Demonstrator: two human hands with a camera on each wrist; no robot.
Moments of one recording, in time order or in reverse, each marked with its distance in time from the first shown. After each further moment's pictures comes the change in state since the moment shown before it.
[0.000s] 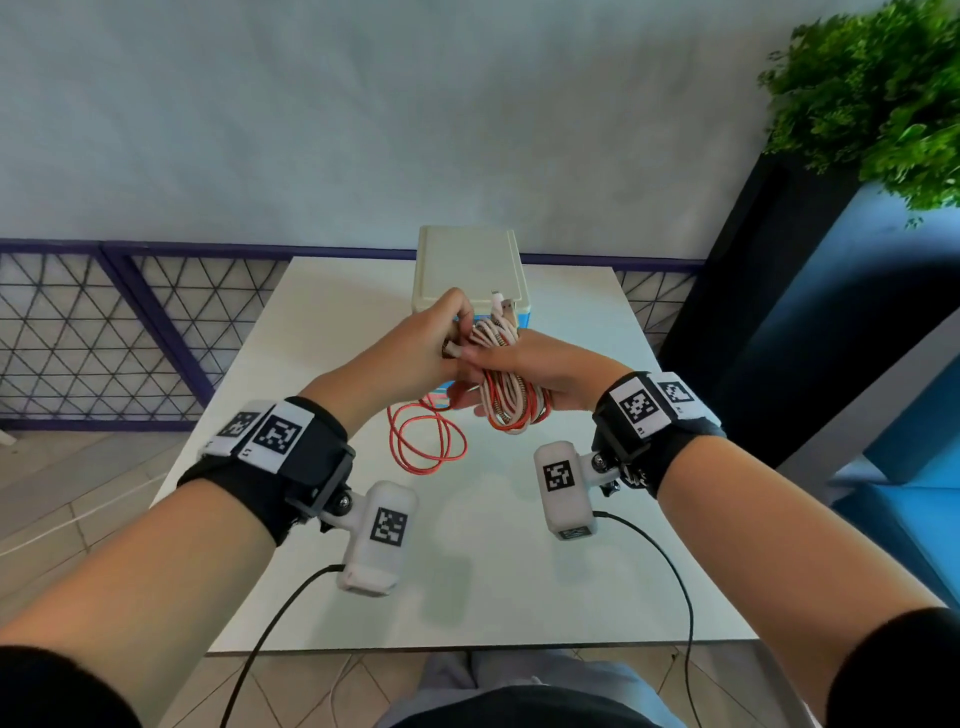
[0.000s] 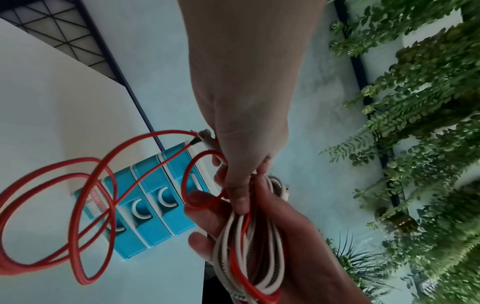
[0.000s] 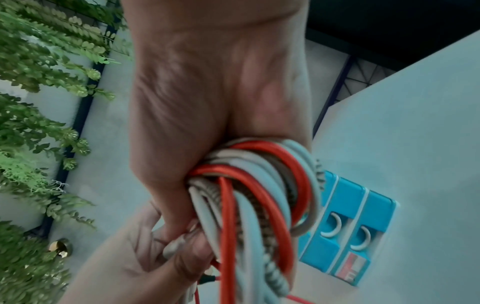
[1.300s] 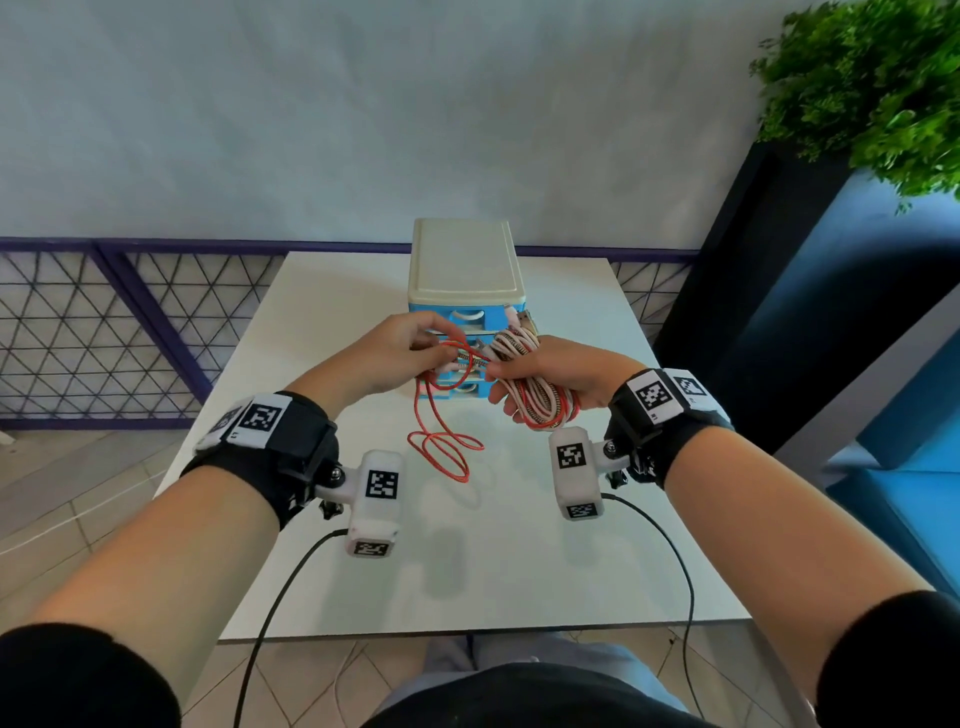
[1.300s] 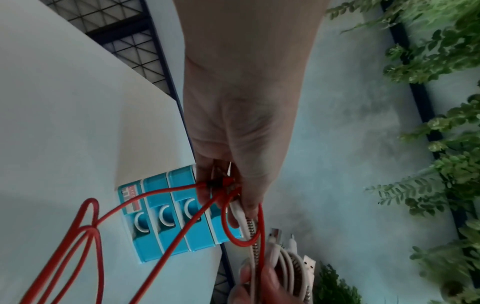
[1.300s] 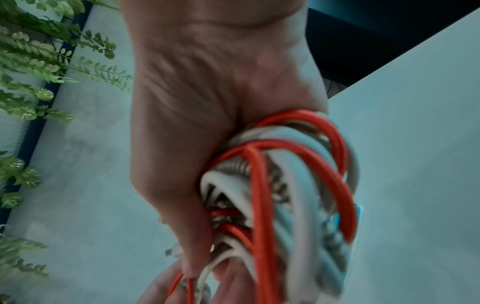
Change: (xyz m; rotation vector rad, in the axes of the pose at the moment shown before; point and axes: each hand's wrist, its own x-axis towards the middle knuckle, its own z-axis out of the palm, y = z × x) left_hand -0.006 -0.023 0.002 -0.264 -0.042 -0.237; right_hand -0.016 0.013 -0.017 -0.137 0.082 0.128
